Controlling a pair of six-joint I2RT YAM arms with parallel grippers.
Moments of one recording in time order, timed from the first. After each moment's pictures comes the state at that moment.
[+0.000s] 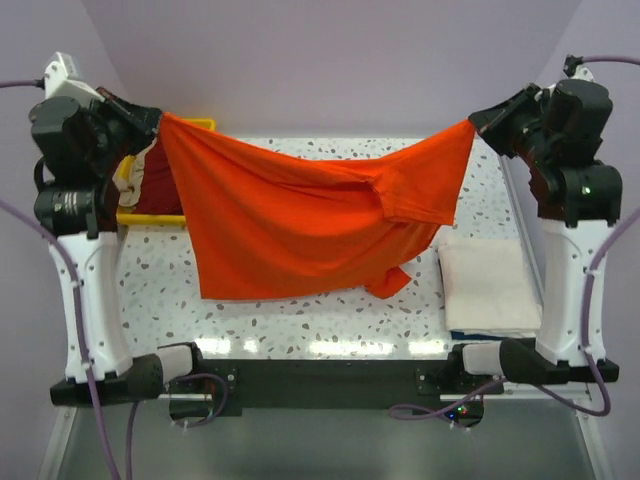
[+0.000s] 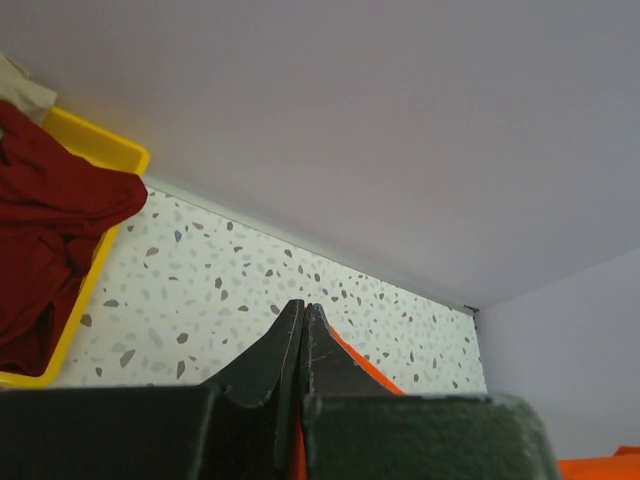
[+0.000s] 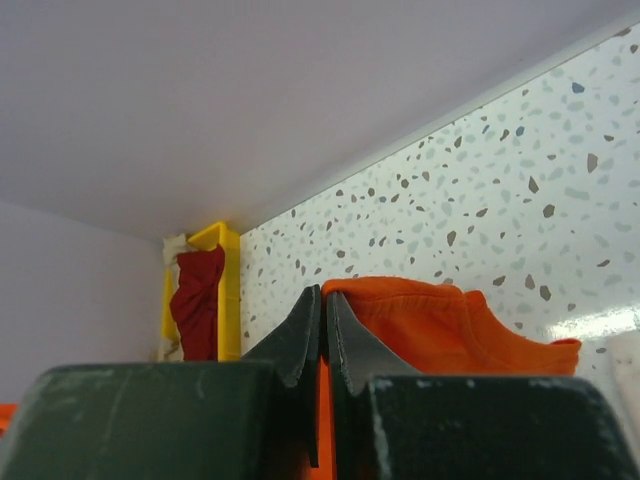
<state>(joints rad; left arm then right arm) 0.15 1.18 1.76 -0.67 0.18 -0.62 0.04 1.33 2.04 -0.97 -0.02 0.70</state>
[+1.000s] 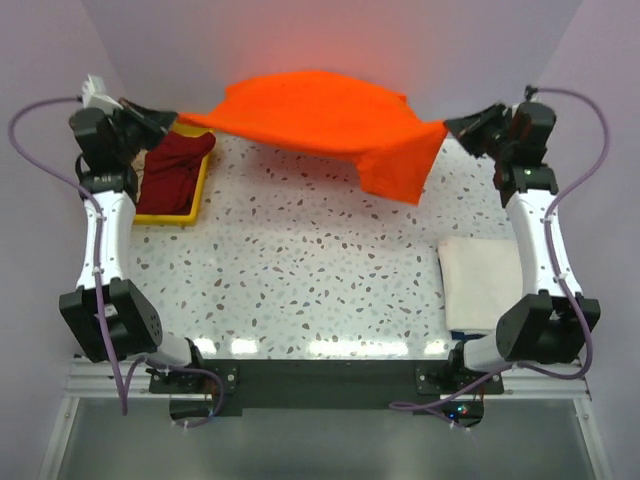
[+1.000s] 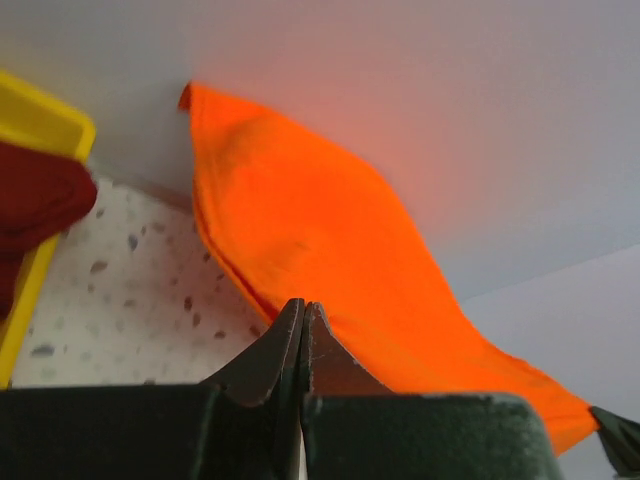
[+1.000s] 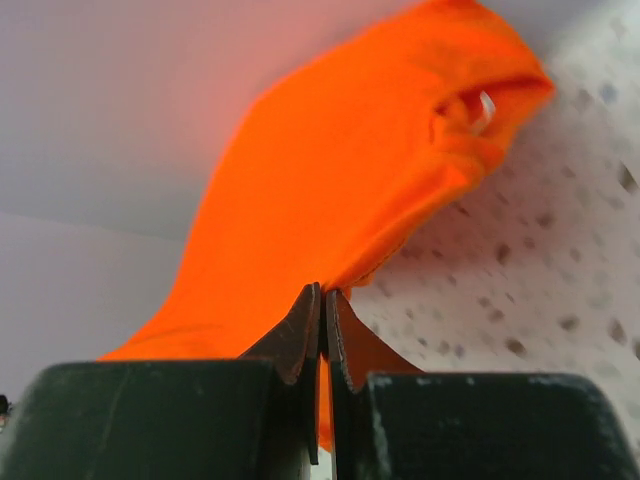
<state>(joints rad) 0.29 1.48 1.44 -0.02 0.48 -0.81 -0.10 1.44 1.52 -0.26 -0.32 0.90</state>
